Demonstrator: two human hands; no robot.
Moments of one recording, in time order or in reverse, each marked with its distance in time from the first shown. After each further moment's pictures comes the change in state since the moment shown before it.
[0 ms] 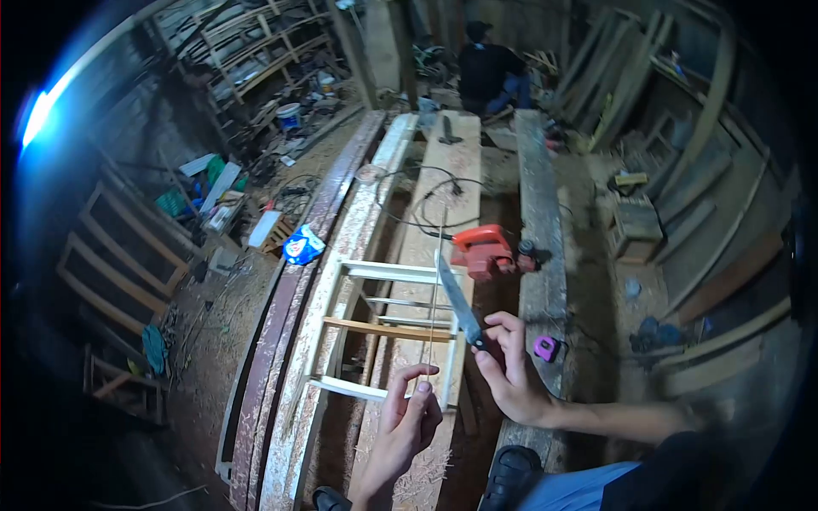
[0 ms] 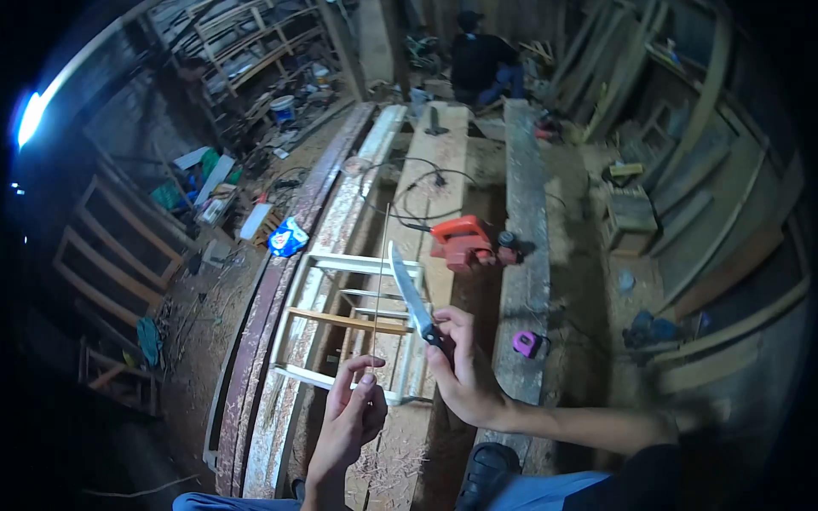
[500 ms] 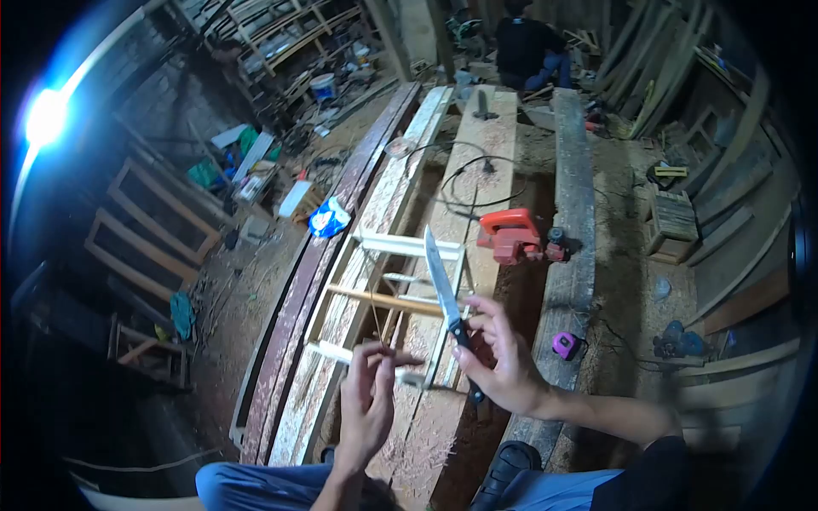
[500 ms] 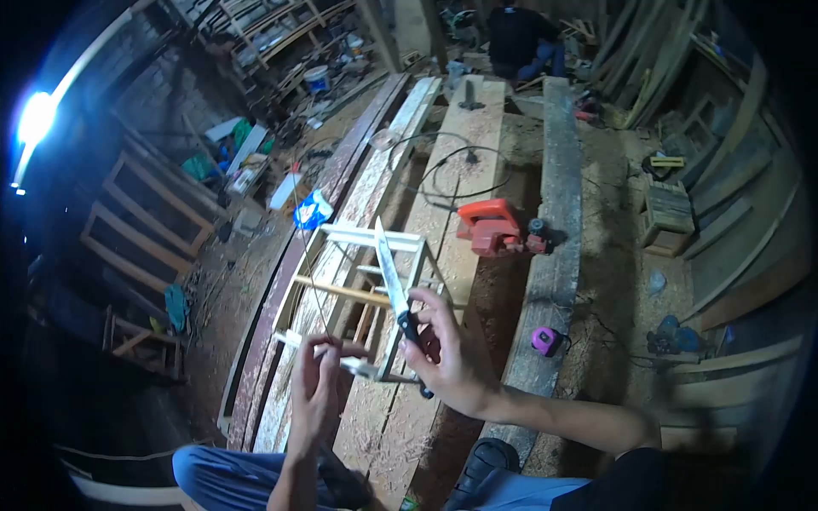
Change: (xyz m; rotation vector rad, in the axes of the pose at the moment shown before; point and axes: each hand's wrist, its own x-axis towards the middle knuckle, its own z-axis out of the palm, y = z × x) left_hand 0.020 0.005 -0.015 0.421 0.316 0.330; right_hand 0.031 0.003 -0.001 0.144 -0.164 0.066
